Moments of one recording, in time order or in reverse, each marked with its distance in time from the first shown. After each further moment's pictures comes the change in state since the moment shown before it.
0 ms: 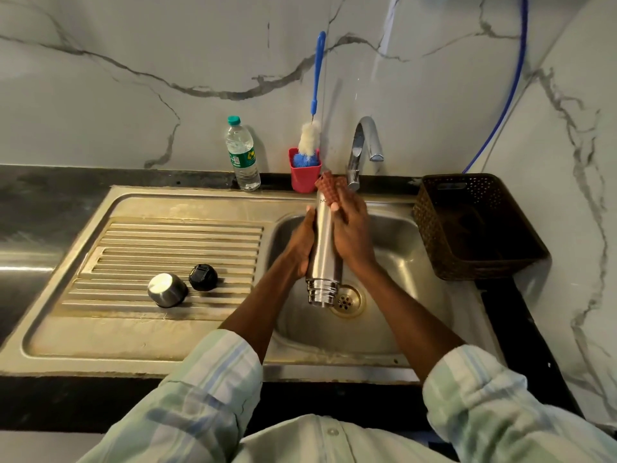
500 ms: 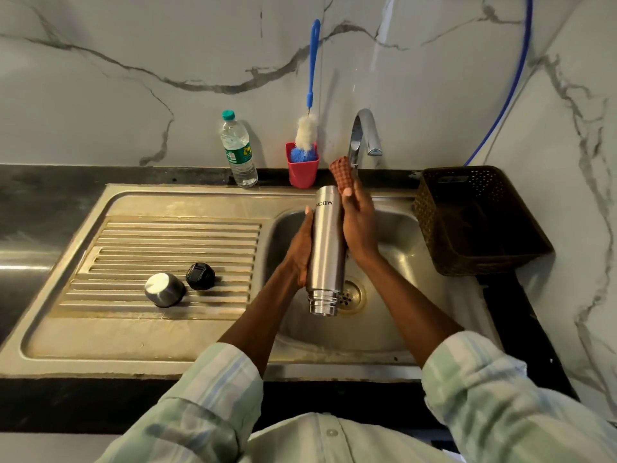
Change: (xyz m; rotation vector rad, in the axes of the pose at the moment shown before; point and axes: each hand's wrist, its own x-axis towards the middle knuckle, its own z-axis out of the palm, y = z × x) left_hand -0.010 -0.013 -0.001 -0.120 -0.122 -0.089; right_hand 0.018 0.007 -0.003 0.226 0.086 0.086
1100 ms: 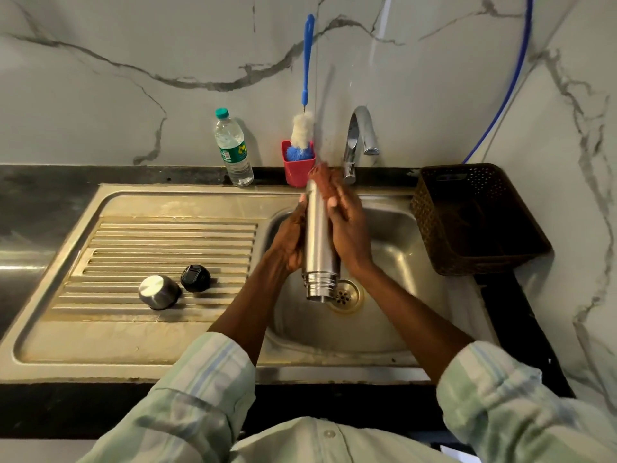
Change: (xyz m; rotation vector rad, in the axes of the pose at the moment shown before) left_hand 0.005 0.025 -0.003 -0.034 -0.068 0.033; right_hand -0.019 -0.006 0.000 0.095 -0.103 -0.062
